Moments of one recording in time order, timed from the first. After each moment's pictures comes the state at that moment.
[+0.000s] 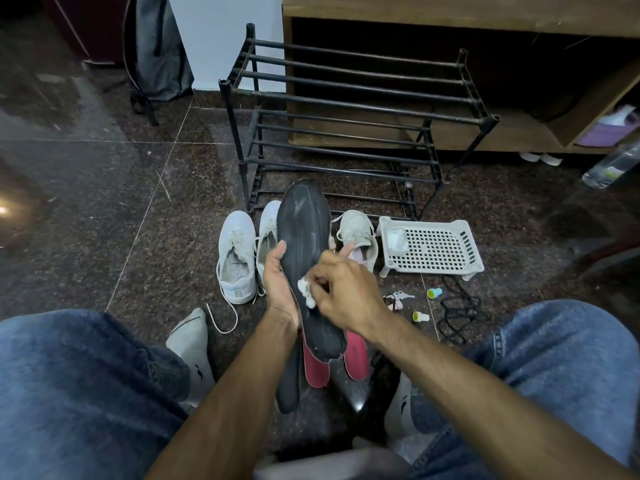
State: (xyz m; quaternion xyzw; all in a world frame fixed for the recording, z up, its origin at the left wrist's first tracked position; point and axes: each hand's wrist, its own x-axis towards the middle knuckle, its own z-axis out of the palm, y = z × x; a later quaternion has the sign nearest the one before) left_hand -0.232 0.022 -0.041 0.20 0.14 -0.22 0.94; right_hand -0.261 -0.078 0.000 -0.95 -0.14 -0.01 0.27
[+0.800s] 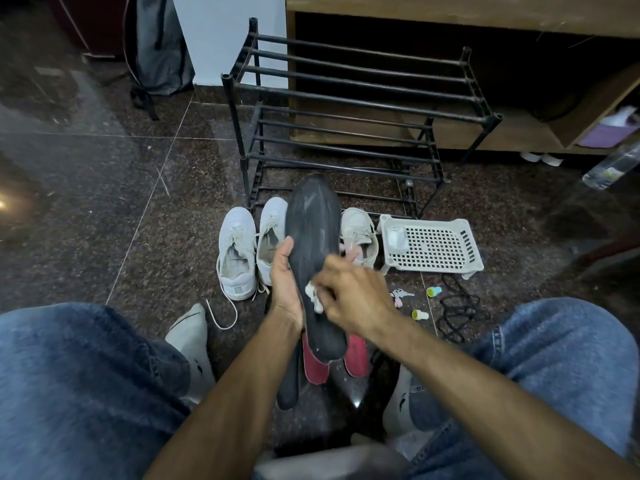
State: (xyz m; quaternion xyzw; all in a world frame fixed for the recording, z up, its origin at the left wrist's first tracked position) left_hand -0.229 0.020 -0.061 0.17 0.13 -0.24 0.95; right_hand -0.270 -0.086 0.004 -0.97 -0.17 0.01 0.17
